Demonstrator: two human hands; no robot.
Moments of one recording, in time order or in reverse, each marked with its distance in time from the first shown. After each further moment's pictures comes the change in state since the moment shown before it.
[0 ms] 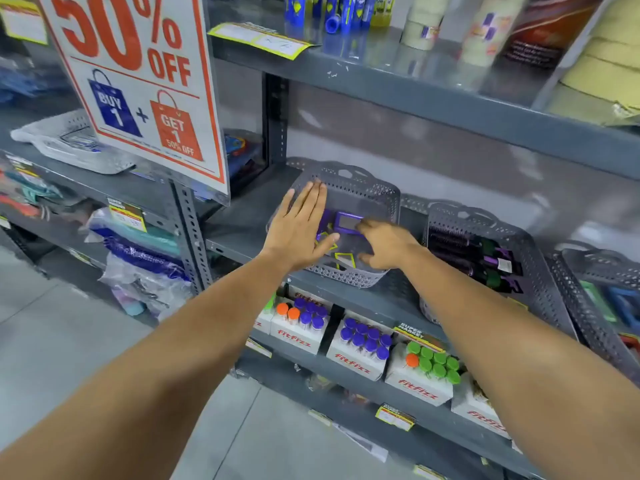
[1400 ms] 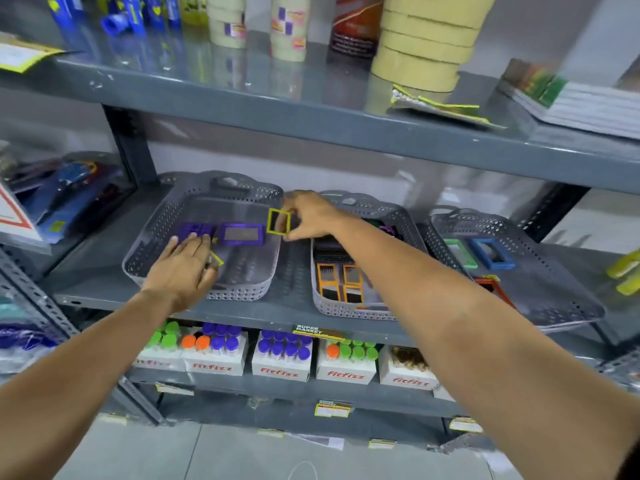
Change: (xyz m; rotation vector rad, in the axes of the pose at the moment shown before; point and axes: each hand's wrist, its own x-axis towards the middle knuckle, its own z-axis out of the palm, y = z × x) left_hand 0.009 0.027 0.023 -0.082 -0.253 0.017; right_hand -0.026 0.095 -0.039 0.357 0.091 0.041
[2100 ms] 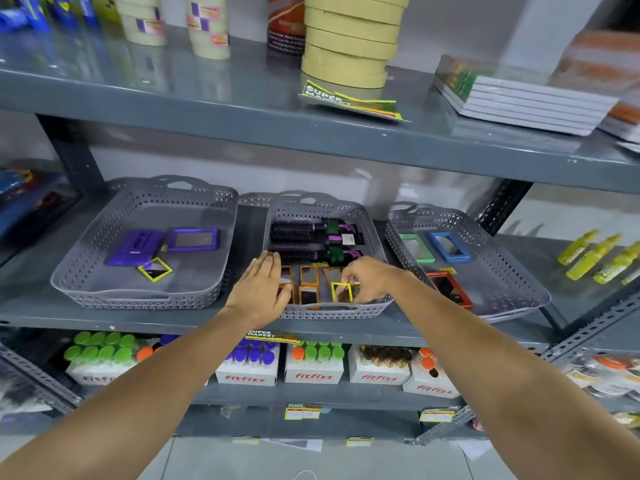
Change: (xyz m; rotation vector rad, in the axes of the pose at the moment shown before) left_hand 0.031 0.194 0.038 -0.104 -0.069 0.202; right_hand -0.158 0.142 0.039 -0.085 -0.343 0.328
